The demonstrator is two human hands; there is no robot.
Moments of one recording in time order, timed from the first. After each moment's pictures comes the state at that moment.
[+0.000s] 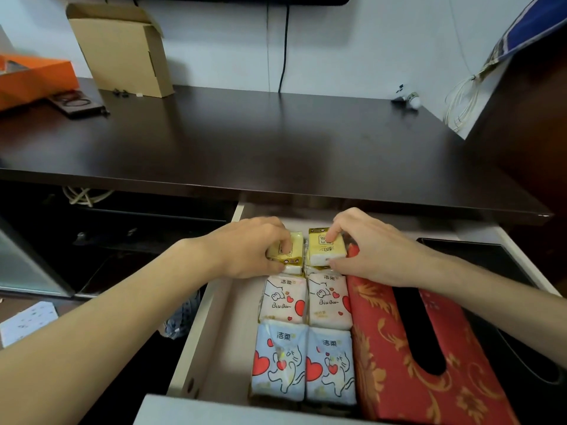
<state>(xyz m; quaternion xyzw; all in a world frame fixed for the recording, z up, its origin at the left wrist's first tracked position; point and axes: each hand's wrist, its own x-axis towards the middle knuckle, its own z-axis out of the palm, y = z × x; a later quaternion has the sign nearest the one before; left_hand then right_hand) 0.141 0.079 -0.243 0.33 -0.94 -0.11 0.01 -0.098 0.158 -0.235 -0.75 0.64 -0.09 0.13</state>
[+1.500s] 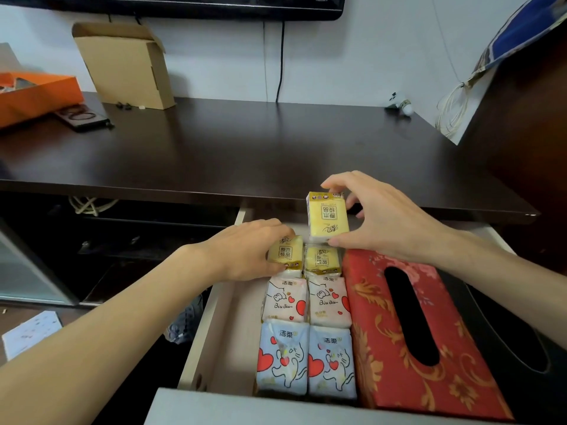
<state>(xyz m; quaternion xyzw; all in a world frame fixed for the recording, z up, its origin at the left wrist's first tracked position) 0.144 0.079 -0.248 0.32 -0.94 -0.09 0.05 -0.093 0.165 -0.185 -0.78 0.59 -0.21 0.06</state>
